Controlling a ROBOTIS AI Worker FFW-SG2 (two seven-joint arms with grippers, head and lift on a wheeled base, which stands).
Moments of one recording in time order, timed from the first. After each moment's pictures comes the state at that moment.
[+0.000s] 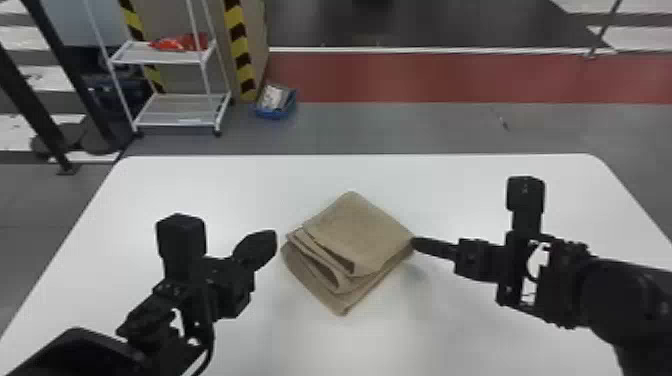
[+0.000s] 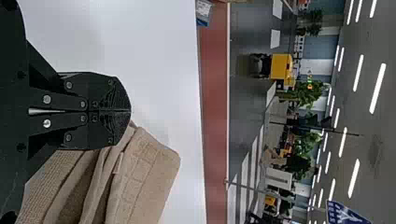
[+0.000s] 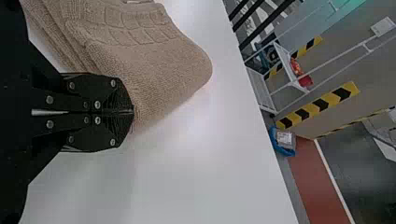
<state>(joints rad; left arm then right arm) 0.29 0.30 -0.12 -2.07 0.33 0.53 -0.06 -0.06 -0.11 -0.06 -1.83 -0.49 1.12 0.25</state>
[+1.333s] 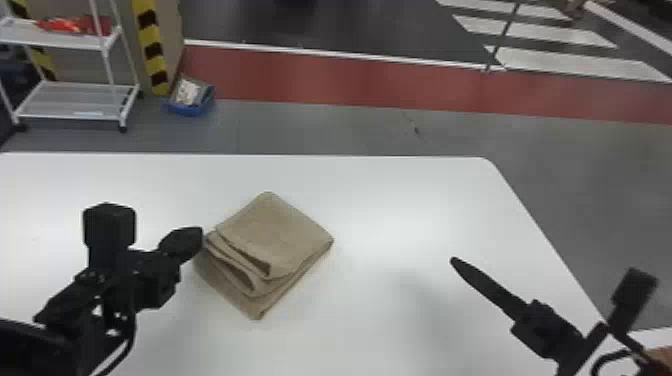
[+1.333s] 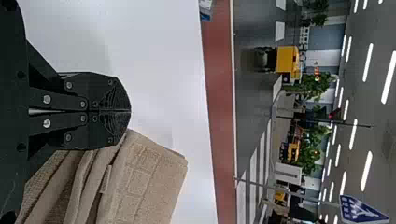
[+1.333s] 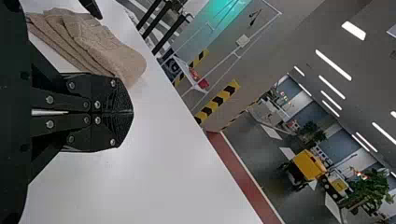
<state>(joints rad) 0.11 0.30 -0.21 -1.82 0.31 0.48 -0.07 0.42 -0.06 -0.59 -2.12 -0.74 0.87 0.58</state>
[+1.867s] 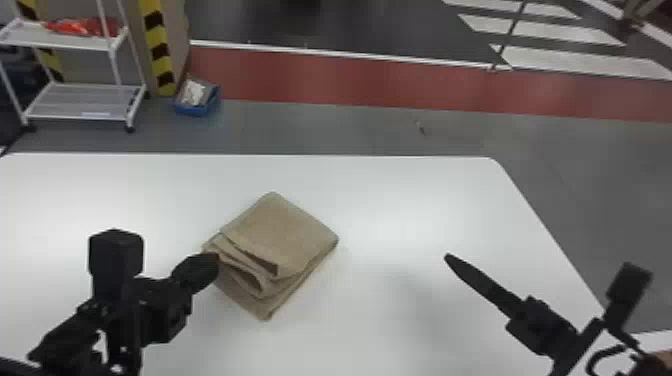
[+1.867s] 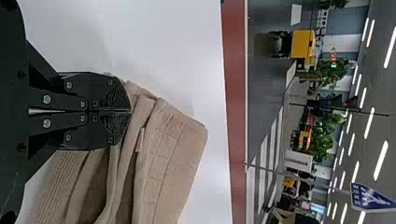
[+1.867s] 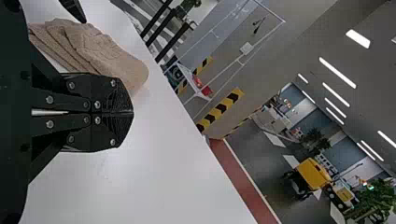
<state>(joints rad) 0.24 0.30 -0.20 -1.98 0.32 0.55 -0.11 0.42 -0.06 -0.55 -2.13 -0.73 0.88 0.57</state>
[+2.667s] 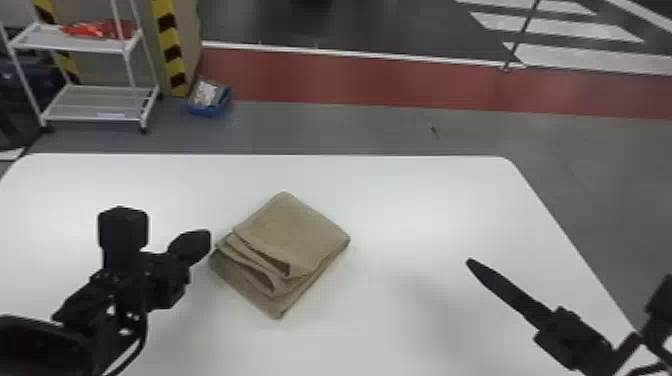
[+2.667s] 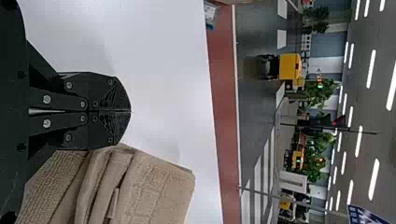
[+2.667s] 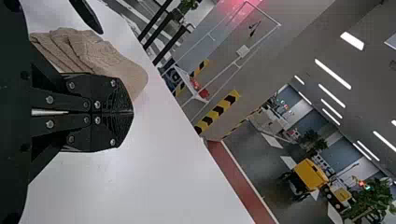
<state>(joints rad) 0.11 0.29 -0.18 -1.80 0.29 0.47 -0.09 0.46 -0.04 -0.59 -2.17 -0.76 0.89 0.60</state>
